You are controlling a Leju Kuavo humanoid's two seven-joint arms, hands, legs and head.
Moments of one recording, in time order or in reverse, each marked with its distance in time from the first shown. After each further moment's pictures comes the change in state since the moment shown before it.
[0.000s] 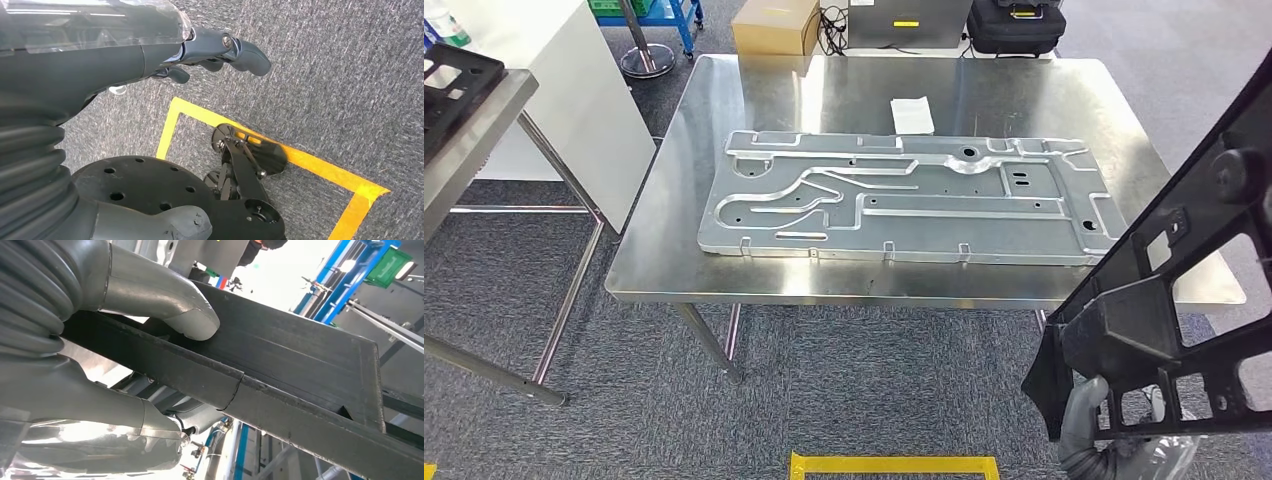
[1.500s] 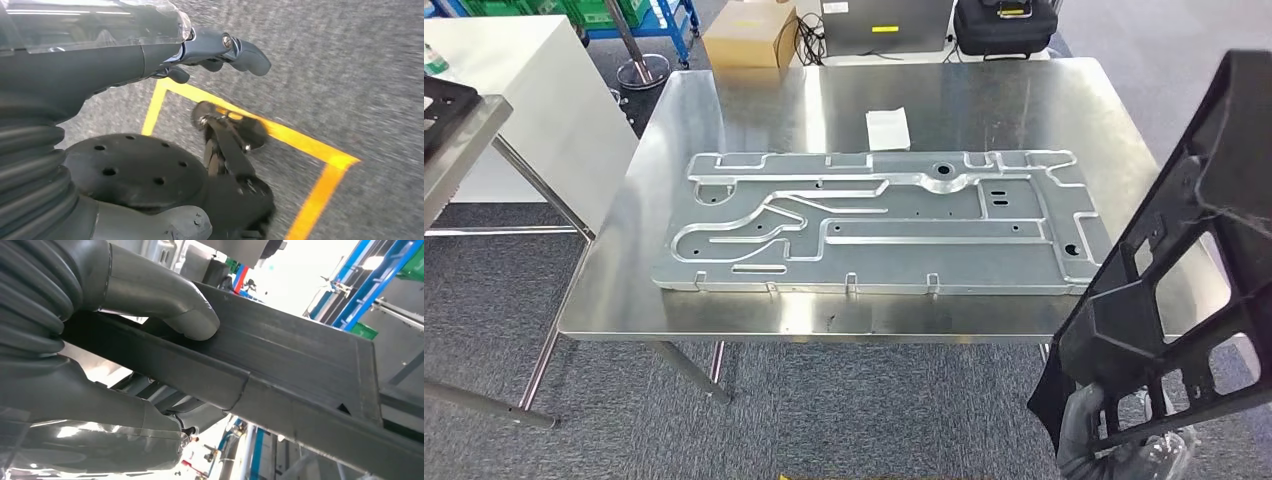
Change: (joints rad) left arm -0.004 0.000 0.034 -0.001 0.004 -0.022 -0.023; right arm 0.013 0.007 -0.012 0.029 0.026 0.000 -0.001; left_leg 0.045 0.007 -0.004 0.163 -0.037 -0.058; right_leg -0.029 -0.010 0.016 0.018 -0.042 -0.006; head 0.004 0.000
